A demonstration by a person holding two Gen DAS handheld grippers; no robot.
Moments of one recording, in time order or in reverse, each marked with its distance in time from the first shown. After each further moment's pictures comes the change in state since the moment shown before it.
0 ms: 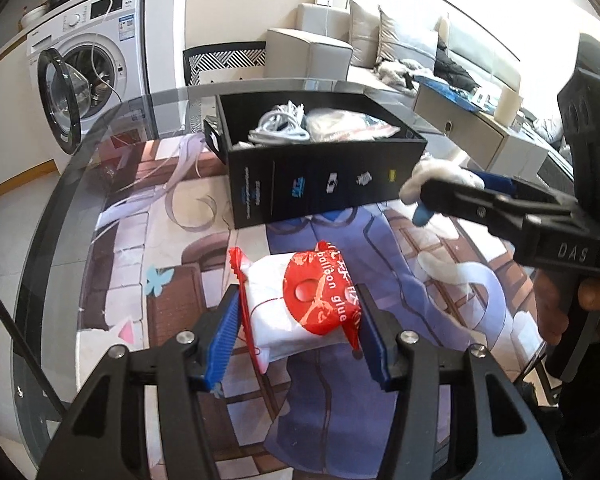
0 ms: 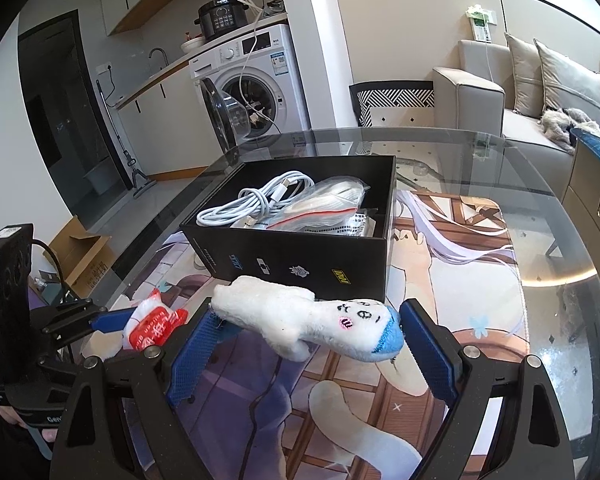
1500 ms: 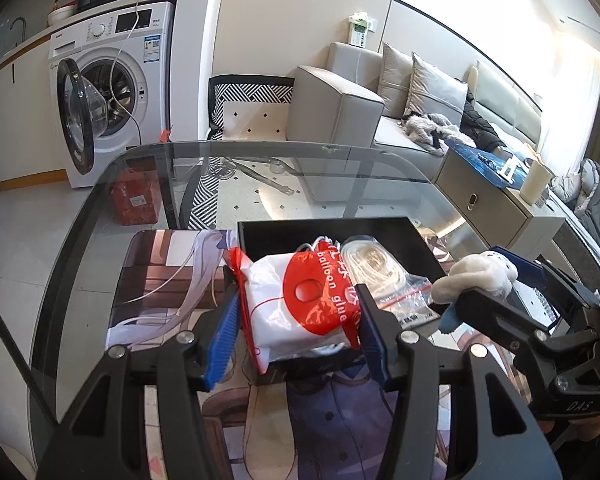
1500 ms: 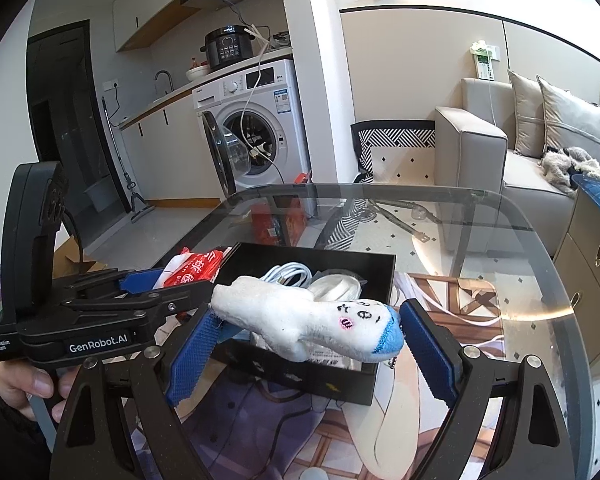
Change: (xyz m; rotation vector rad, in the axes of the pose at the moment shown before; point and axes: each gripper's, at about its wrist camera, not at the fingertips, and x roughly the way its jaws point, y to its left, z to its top) left arm 0.024 0.030 0.107 -0.113 -0.120 0.031; right arm -0.002 0.003 0.067 -0.040 -0.117 -0.020
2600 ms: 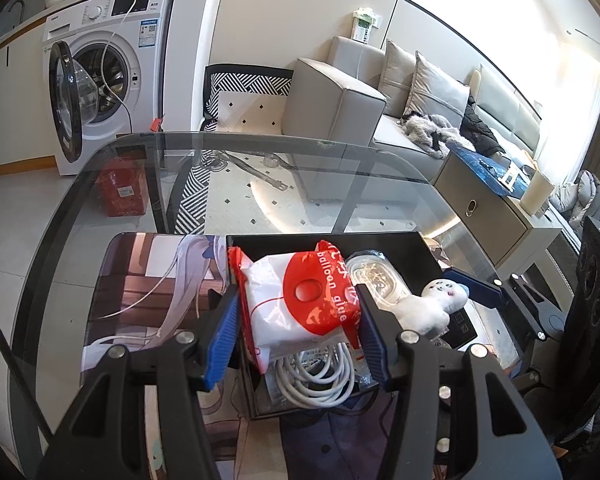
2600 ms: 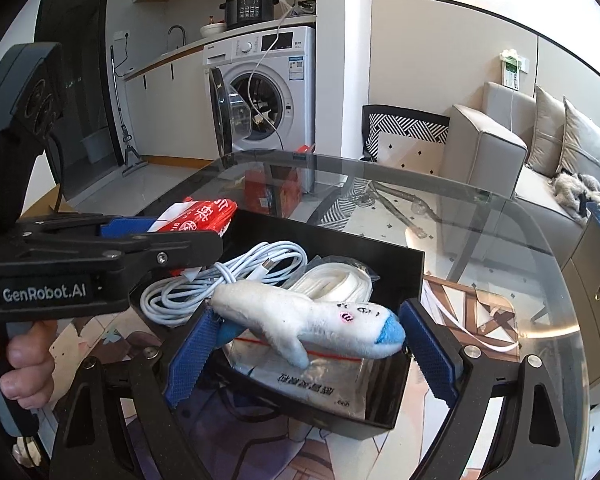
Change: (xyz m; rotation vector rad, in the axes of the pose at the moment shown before) left arm 0.034 0.010 0.017 -0.036 0.029 -0.041; right arm 0.071 0.009 -0.008 -0.153 0.099 -0.039
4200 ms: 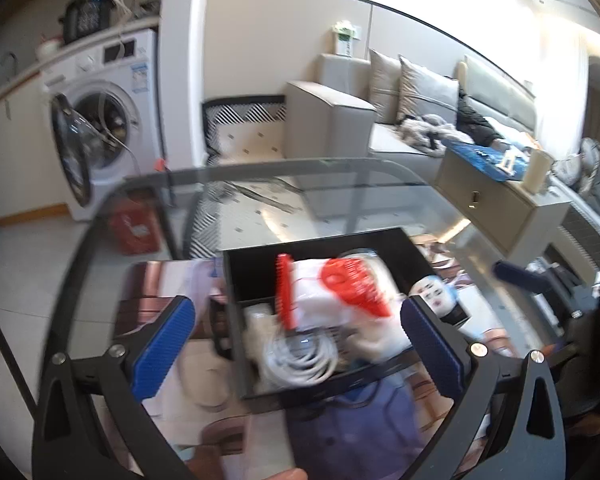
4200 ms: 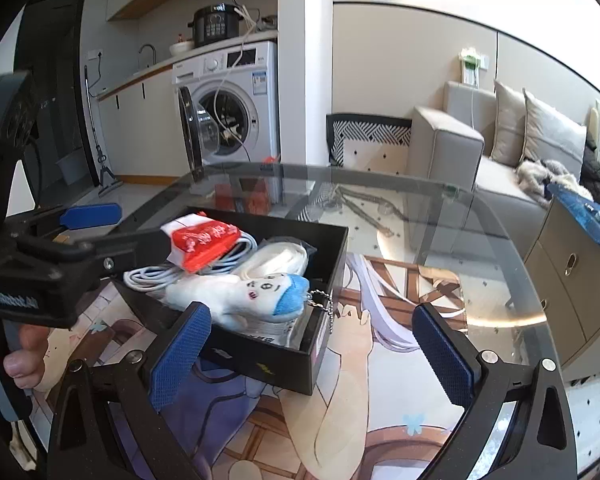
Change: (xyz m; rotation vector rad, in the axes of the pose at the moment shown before) left arm -0.029 -0.026 -0.018 0.143 -0.107 0.093; right arm -0.056 -0.023 -0.030 0.077 -0.073 -0.096
